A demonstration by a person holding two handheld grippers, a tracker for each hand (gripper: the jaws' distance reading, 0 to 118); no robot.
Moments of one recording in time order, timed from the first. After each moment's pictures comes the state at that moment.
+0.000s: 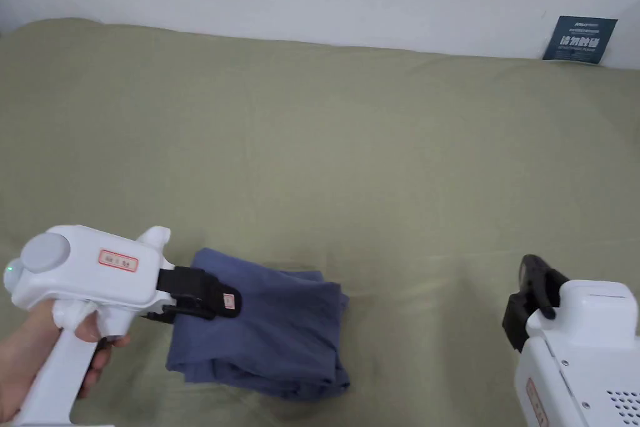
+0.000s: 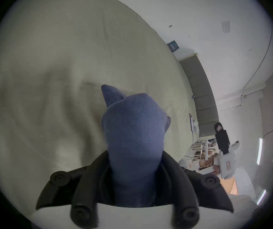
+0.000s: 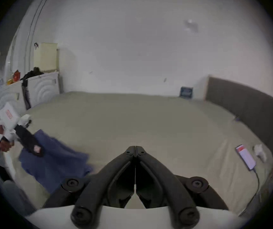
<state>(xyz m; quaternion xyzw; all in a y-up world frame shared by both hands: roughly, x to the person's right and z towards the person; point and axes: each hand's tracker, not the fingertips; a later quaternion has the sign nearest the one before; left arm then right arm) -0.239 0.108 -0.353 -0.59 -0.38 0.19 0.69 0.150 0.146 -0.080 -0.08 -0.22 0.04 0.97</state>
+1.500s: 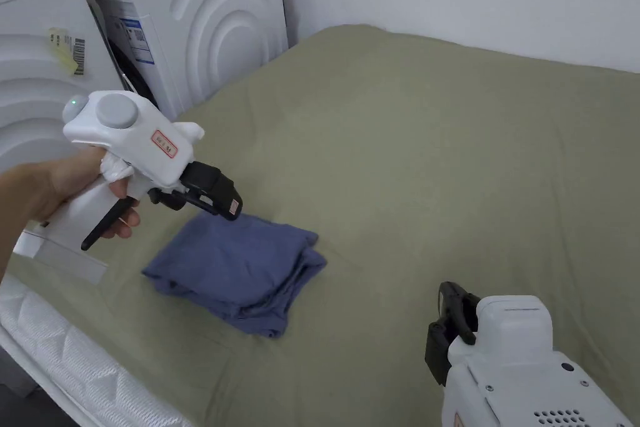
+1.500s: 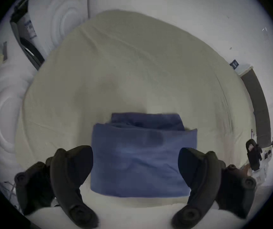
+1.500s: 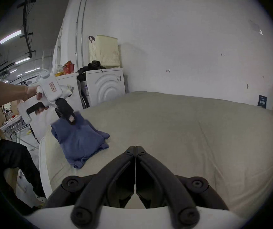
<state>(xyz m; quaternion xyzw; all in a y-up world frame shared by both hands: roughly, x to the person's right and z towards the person) -0.563 0.183 -0.505 -0.57 -0.12 0.00 0.82 -0.154 0.099 -0.294 -0.17 0.14 -0.03 0.98</state>
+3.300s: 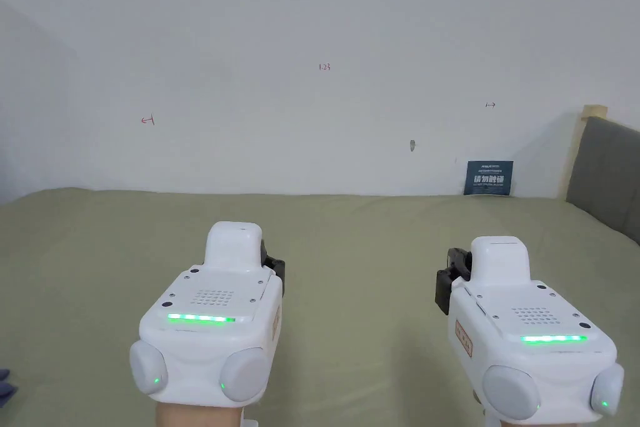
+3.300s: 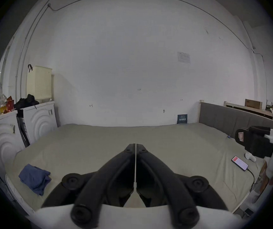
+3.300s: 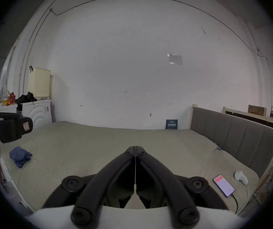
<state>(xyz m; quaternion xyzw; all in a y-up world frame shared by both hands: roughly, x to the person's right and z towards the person) -0.051 0.283 -0.147 -0.08 -0.19 -0.02 0.98 0.191 0.273 -0.067 -0.05 -0.17 0.00 0.98</state>
